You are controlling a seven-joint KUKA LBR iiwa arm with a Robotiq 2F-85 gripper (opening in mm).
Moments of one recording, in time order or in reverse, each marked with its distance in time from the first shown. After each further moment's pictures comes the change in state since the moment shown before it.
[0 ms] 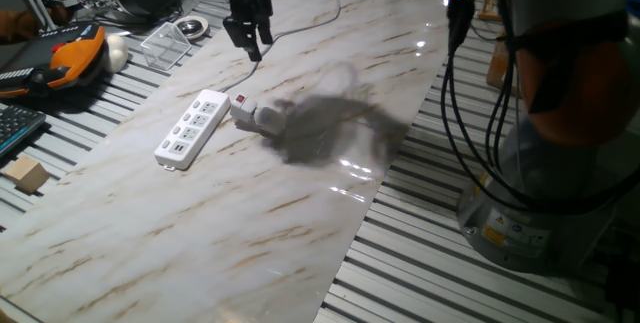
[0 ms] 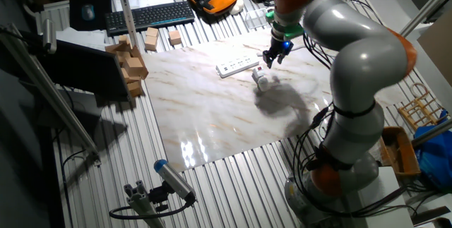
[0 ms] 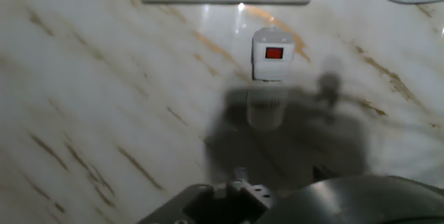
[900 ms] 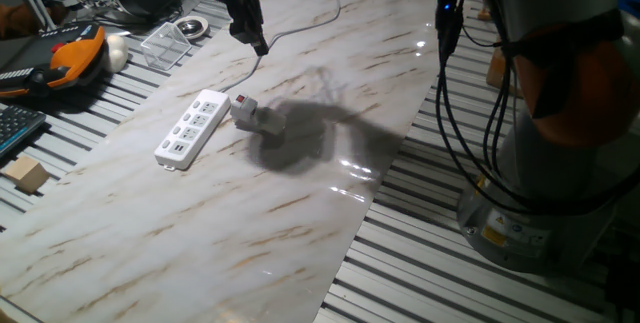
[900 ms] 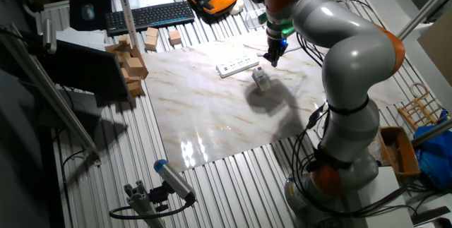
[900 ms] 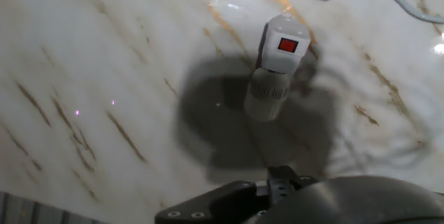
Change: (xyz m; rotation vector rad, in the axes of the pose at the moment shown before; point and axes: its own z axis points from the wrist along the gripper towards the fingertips) arm 0.000 0.001 0.000 0.061 0.017 -0.125
